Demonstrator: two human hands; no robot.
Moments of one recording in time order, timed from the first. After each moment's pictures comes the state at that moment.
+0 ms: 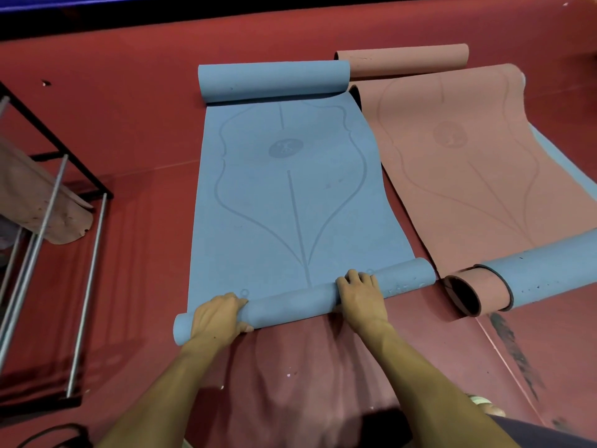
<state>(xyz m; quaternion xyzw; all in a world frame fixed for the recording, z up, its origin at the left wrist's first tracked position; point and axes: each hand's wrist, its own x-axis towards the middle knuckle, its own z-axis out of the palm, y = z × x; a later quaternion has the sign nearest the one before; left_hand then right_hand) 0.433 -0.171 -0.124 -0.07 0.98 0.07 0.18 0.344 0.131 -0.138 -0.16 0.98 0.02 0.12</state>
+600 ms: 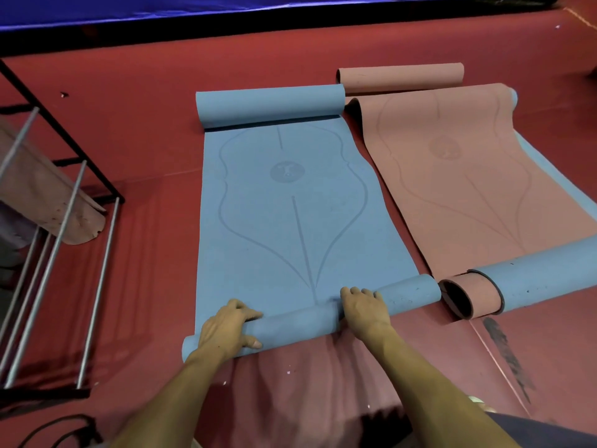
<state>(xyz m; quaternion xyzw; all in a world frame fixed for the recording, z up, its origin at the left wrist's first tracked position) 0.459 -0.157 -0.111 -0.08 0.95 0.18 0.22 0.361 0.141 -0.113 -0.16 0.97 0.07 0.19</state>
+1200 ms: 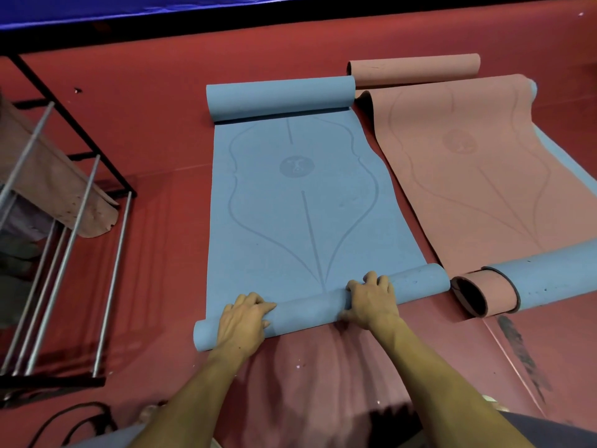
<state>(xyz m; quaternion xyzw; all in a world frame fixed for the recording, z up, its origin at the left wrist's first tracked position) 0.464 -0.139 -0.120 -0.07 0.98 0.12 0.12 0.355 0.129 -0.108 -0.11 0.97 0.01 0.20</state>
